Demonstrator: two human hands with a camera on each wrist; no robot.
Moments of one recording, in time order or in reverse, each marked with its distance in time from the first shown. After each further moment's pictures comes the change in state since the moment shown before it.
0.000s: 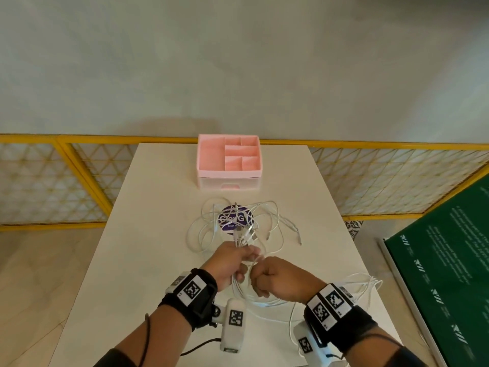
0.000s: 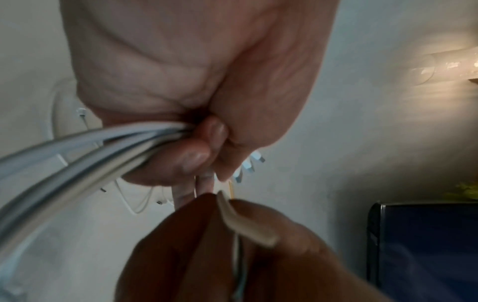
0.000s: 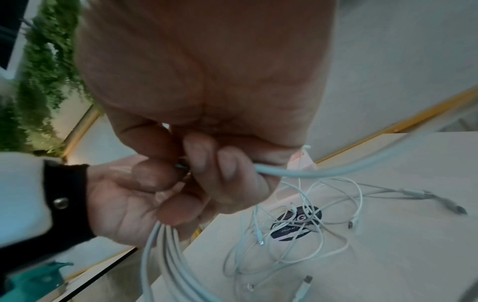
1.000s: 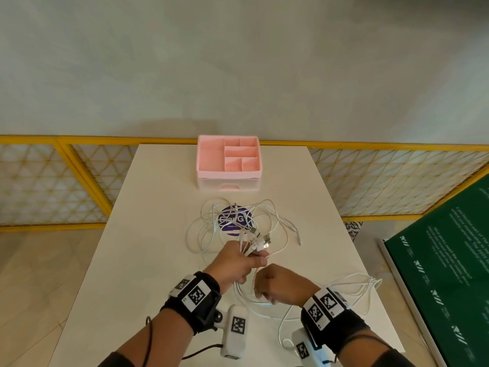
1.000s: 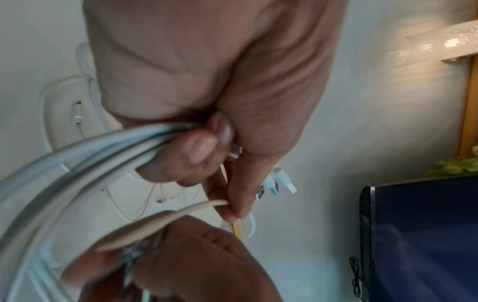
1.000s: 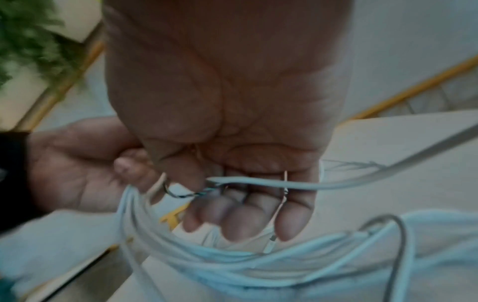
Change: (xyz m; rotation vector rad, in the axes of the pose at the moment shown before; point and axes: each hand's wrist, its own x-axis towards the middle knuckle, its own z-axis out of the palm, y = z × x) left_hand -0.005 -0.004 0.007 0.161 -0.062 0.138; right_hand 0.021 0.045 0.016 0.244 0.051 0.157
